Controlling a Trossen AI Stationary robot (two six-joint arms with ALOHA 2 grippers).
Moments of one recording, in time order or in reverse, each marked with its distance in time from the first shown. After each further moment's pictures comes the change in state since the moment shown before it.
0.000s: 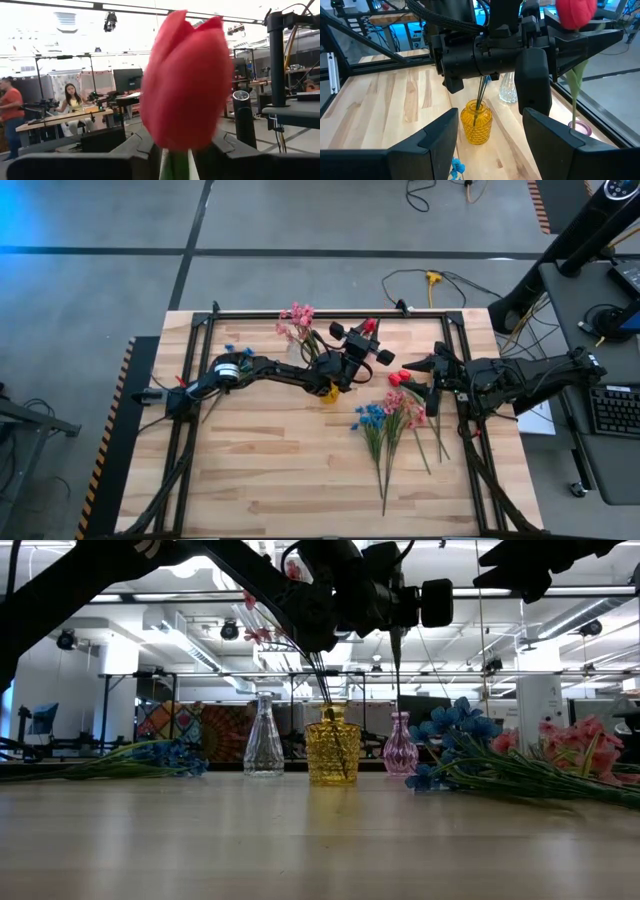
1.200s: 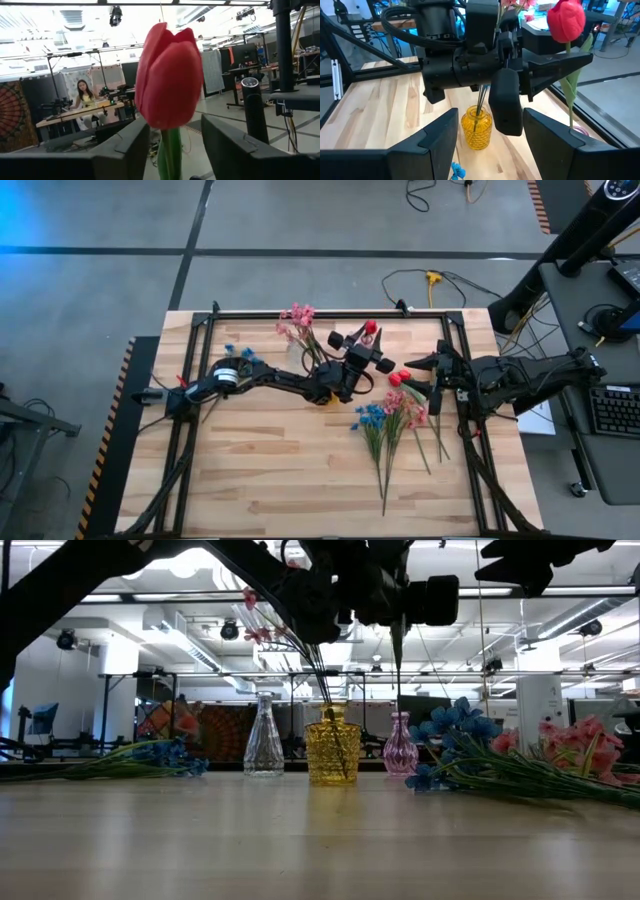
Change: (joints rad) left arm -0.060 -0.004 0.000 -0.004 -0.117 0.087; right arm 0.000 -0.033 0.018 -0.008 0.000 -0.005
